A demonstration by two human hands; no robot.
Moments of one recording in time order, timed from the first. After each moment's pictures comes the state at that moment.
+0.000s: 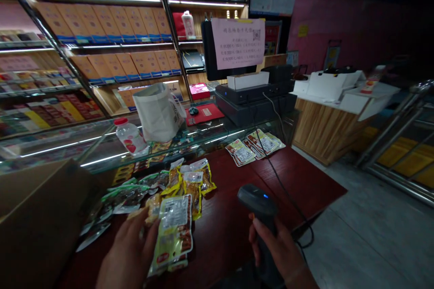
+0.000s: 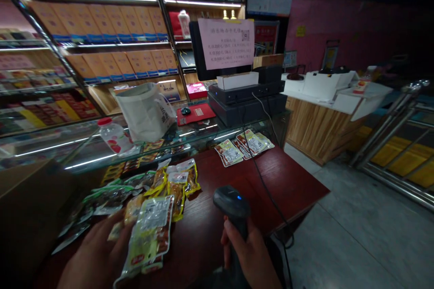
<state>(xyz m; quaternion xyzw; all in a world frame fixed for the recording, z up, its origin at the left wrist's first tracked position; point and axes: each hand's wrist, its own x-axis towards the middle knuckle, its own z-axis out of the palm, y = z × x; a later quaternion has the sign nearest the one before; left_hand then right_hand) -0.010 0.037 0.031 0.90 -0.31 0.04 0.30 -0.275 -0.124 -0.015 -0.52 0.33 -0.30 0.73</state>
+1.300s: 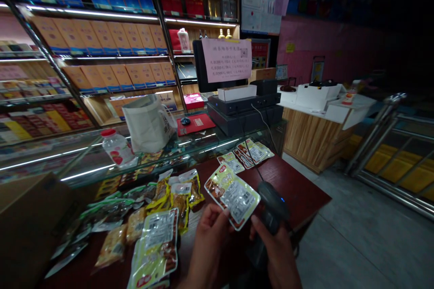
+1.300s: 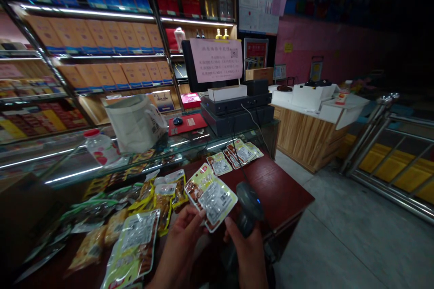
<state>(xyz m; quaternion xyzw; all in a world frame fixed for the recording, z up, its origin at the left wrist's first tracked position) -0.151 -0.102 0.017 0.51 -0.19 -0.43 0.72 -0.277 -0.147 -0.021 -0.40 0.42 -0.47 0.67</state>
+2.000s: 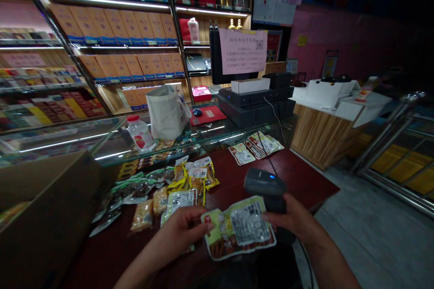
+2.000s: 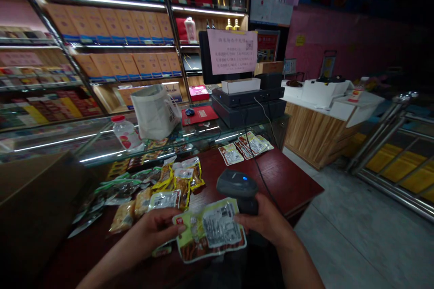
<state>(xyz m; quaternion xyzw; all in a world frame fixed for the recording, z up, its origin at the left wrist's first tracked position) -0.070 -0.001 0.080 0.64 -0.46 -0.47 0.41 -0.303 -0.159 0.032 -0.60 0.26 -0.29 0.70</state>
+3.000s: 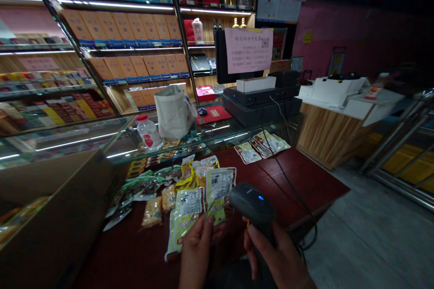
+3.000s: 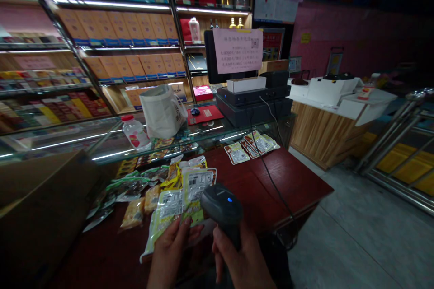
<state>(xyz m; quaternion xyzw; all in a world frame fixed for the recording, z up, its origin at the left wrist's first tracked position) -0.104 0.003 -0.005 0.67 -0.16 -0.33 0.65 -0.264 -0.061 0.043 -0.54 0.30 -0.32 0.71</state>
